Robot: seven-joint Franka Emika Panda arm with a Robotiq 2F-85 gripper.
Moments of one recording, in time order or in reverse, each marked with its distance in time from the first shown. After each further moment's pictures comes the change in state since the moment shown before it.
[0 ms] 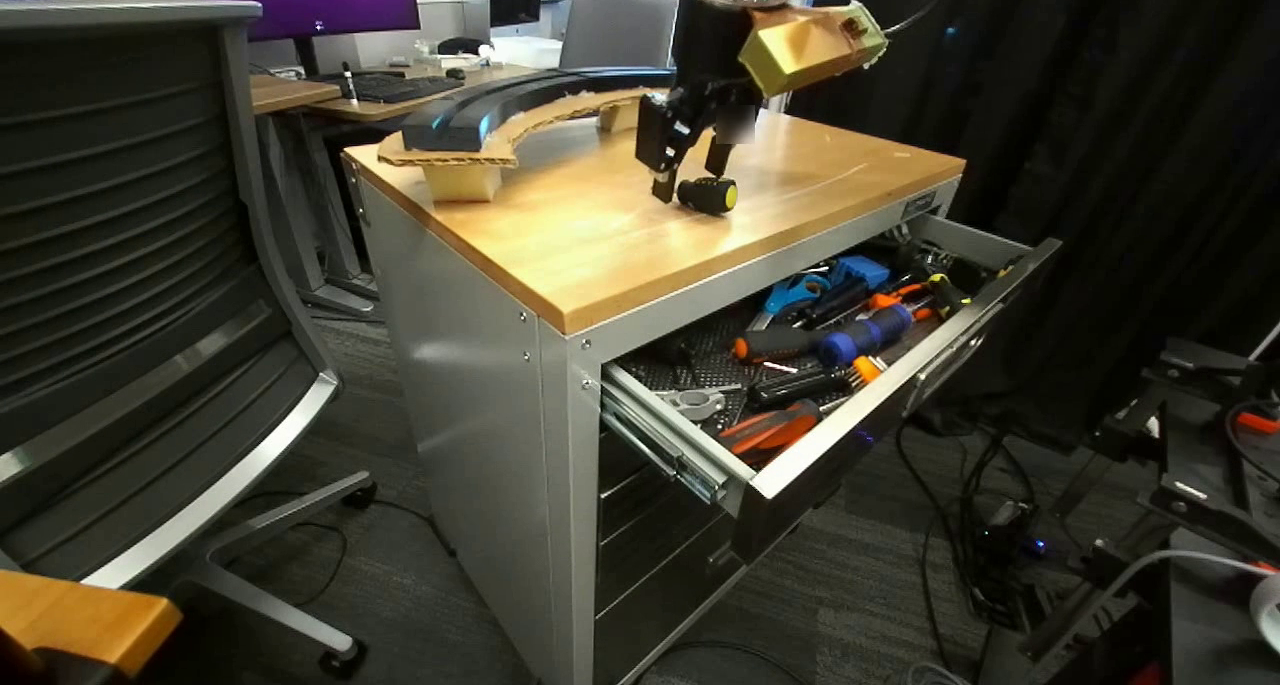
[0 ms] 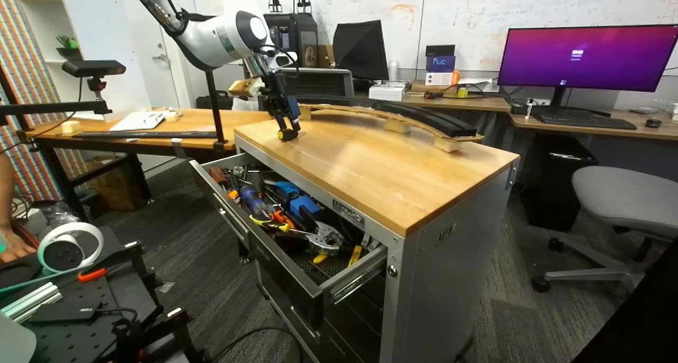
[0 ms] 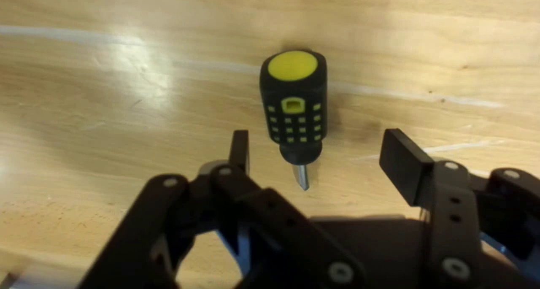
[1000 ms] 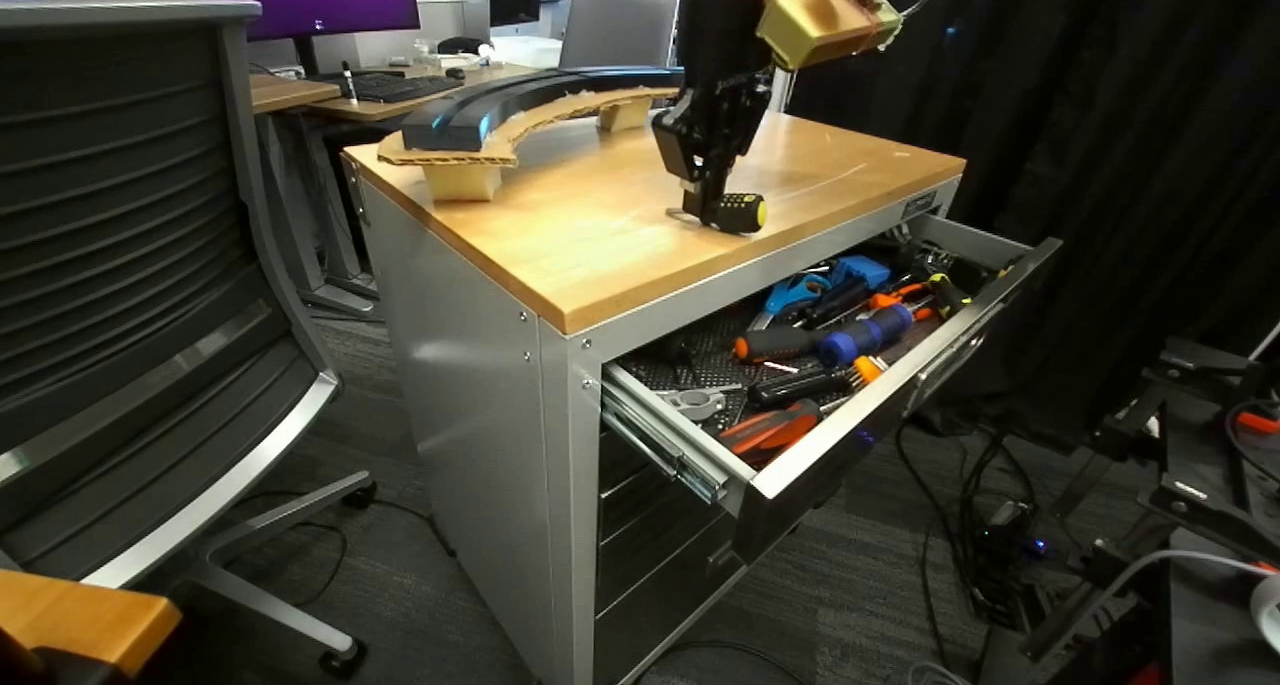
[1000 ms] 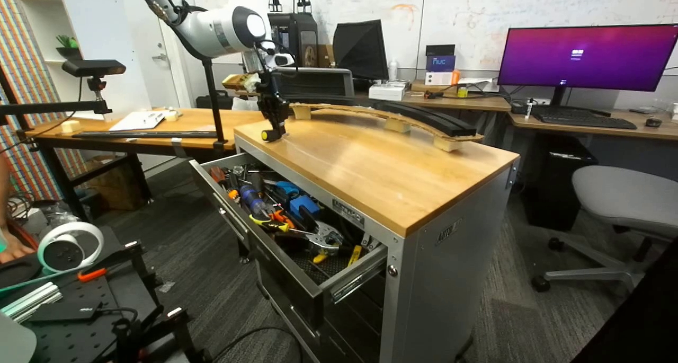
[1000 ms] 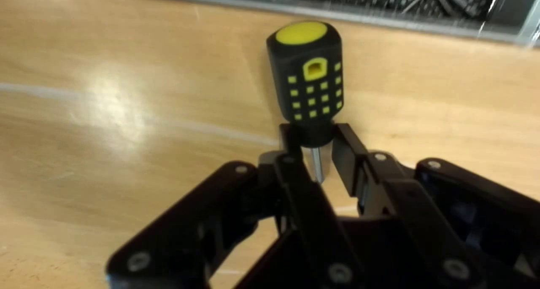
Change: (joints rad) arm -0.004 -0.015 0.037 0.015 0.184 -0.133 -0.182
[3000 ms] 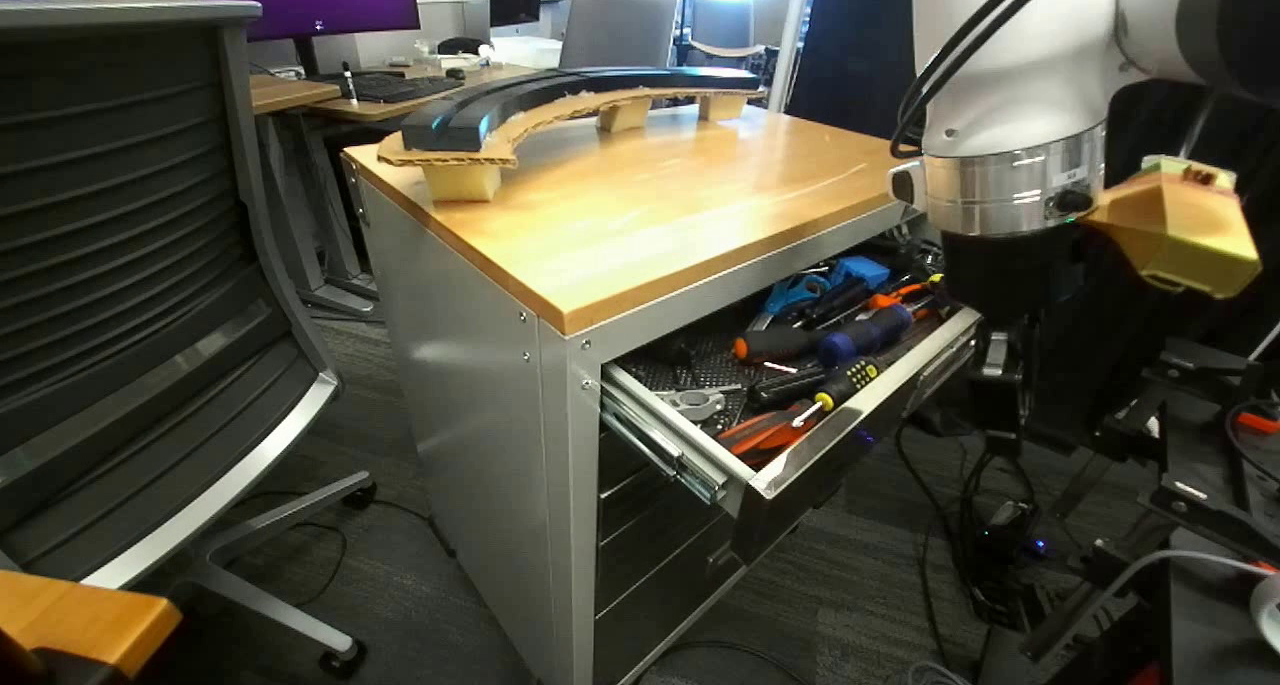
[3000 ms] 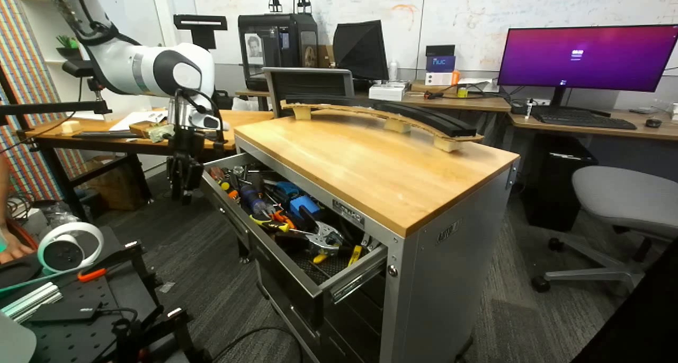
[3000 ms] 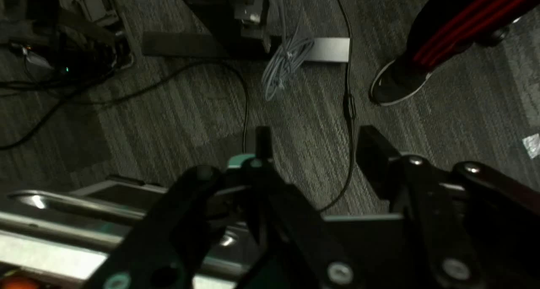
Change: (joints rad) arm -0.012 -0.199 0.138 -0.600 0.200 -0.019 -0.068
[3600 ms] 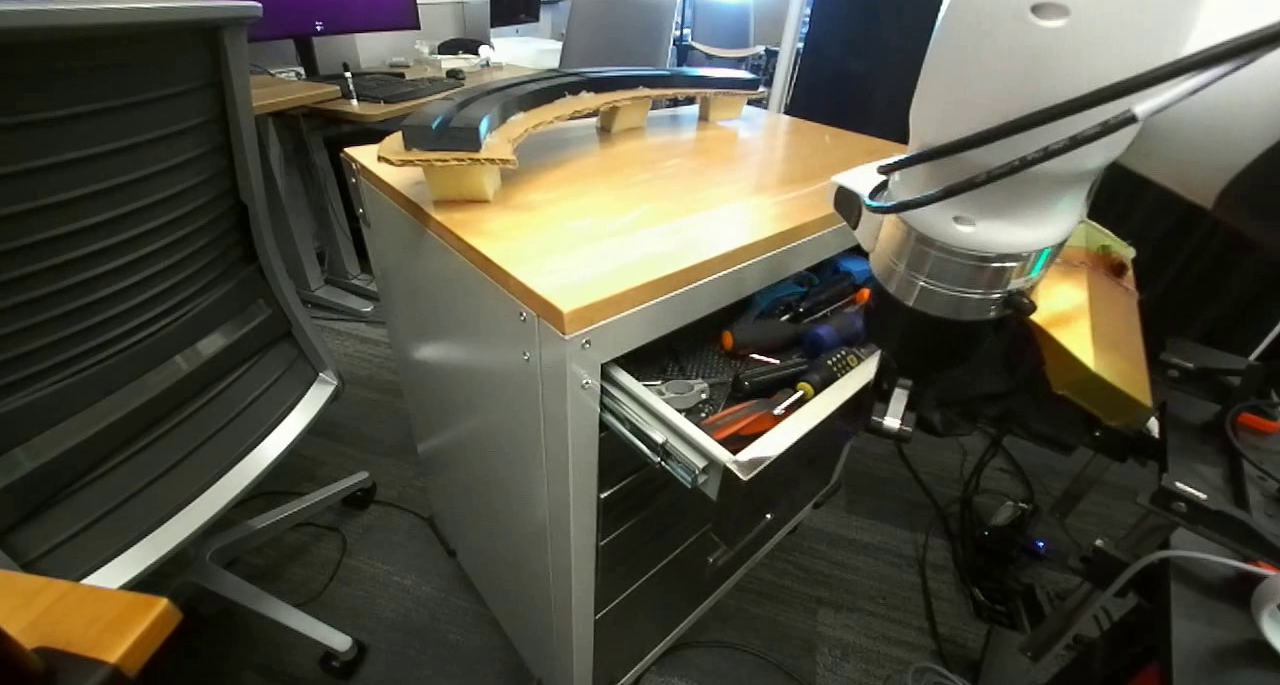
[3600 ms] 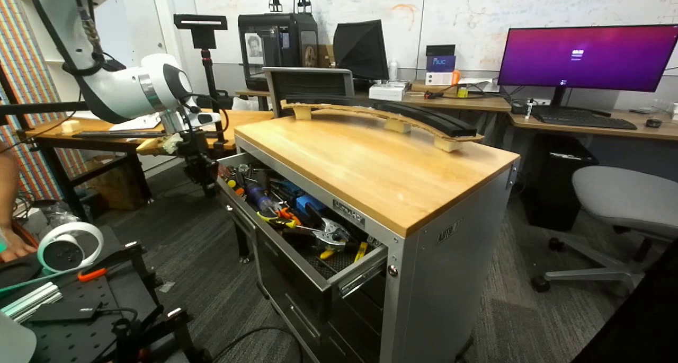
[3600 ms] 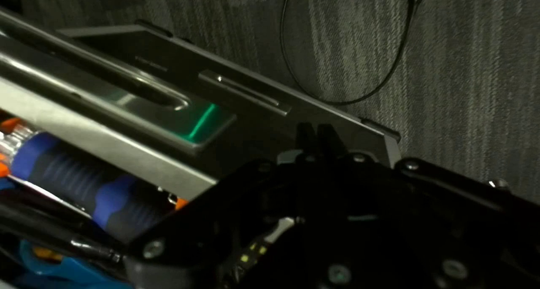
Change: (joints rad) arm 0.201 0.121 -0.120 0.075 -0.545 0.230 0.379
